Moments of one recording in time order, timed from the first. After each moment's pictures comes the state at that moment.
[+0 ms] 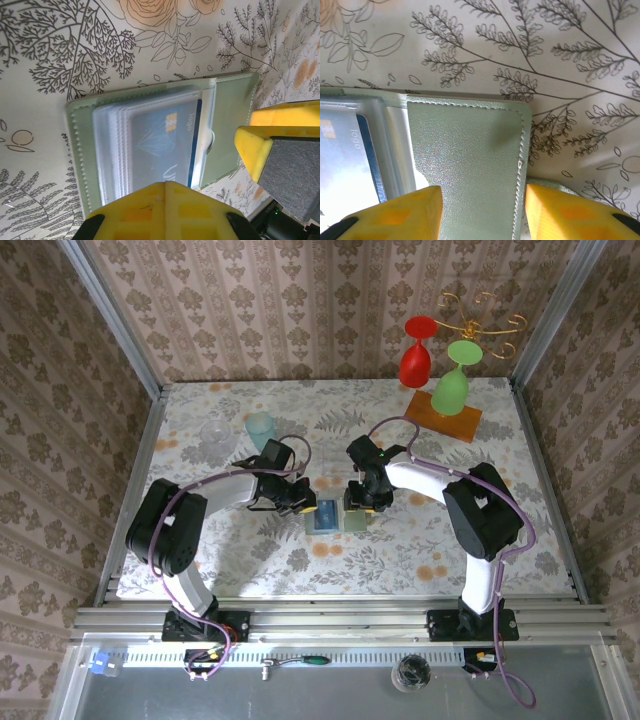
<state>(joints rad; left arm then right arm) -0.54 1.72 0.98 -0.39 0.57 -0.71 0.55 1.89 1.25 -0.72 -0.17 0.57</state>
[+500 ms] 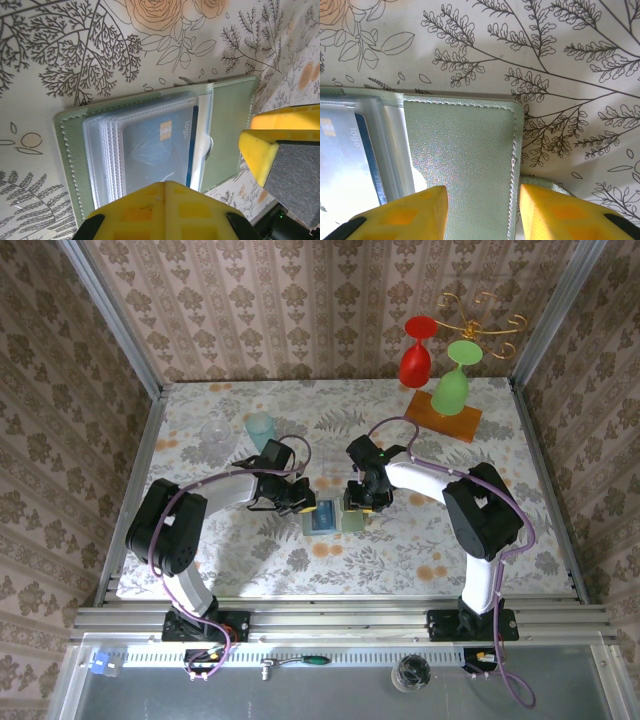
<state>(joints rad) -0.54 1.72 0.98 -0.39 0.55 -0.70 0.55 1.89 1.25 -0.71 -0.19 0.58</state>
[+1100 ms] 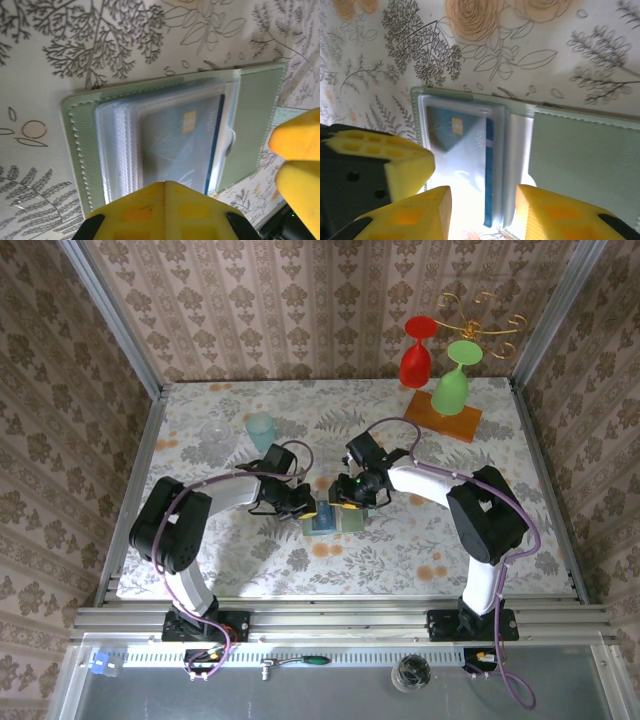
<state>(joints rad) -0.56 1.75 0.96 -0.39 0.54 -0.69 0.57 1.85 1.19 -0.47 -0.42 0.66</state>
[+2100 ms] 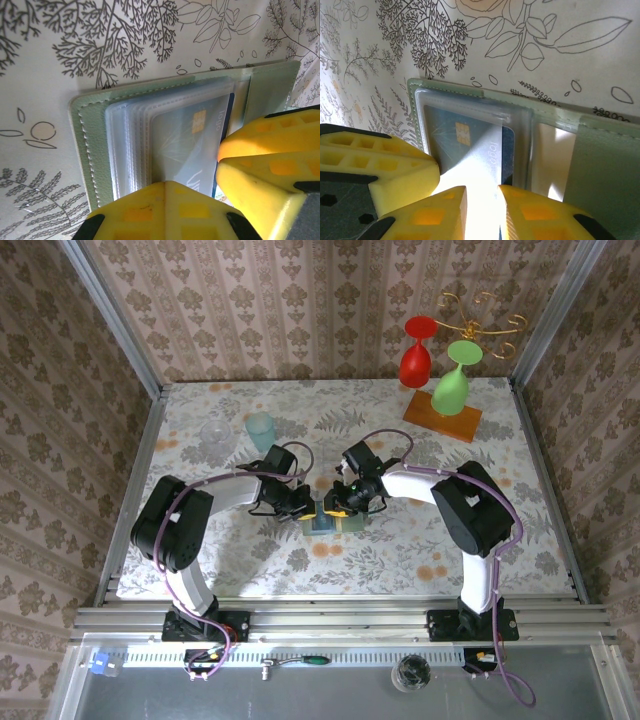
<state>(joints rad) -0.56 1.76 0.96 -0.40 0.53 -0.68 0.58 1.93 1.15 -0.33 -0.53 0.70</state>
